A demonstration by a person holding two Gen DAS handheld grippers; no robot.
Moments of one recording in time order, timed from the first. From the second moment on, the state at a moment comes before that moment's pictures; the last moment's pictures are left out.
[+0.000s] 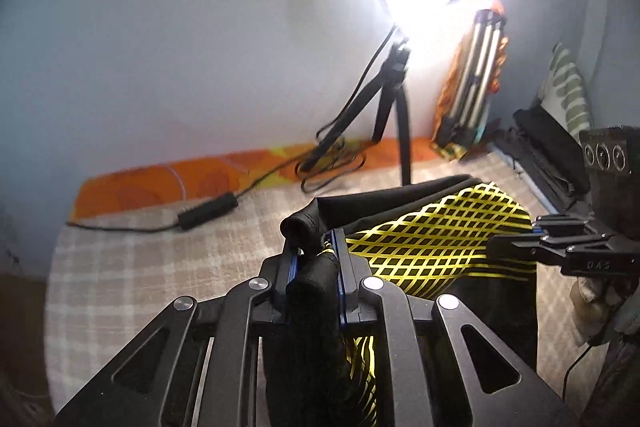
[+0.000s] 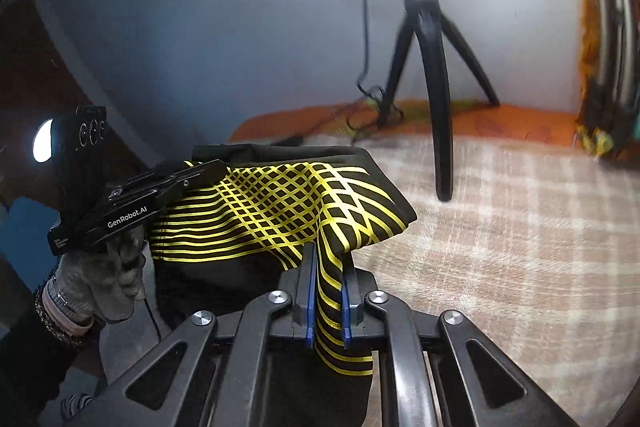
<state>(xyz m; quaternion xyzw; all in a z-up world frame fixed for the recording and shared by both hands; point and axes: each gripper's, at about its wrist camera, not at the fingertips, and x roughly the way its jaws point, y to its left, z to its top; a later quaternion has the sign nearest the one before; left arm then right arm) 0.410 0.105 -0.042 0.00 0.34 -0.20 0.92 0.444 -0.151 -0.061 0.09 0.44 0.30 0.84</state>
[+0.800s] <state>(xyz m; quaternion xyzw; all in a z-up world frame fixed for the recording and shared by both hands) 0.306 0.027 0.092 0.02 0.22 -0.26 0.94 0.338 -0.235 0.100 0.05 0.33 0.24 0.91</state>
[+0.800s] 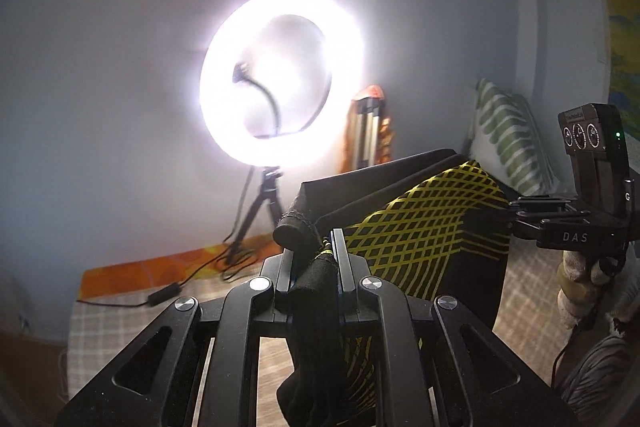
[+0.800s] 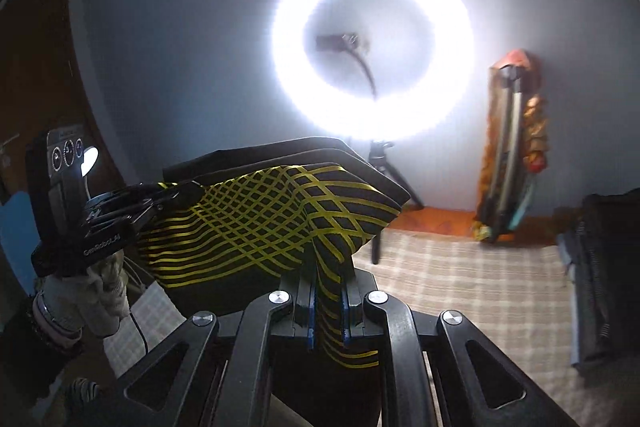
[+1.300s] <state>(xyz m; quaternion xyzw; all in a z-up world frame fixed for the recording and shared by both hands) 0.271 -0.059 0.117 0.03 0.19 -0.32 0.93 0.290 -0.330 0.137 0.06 0.30 0.19 0.93</state>
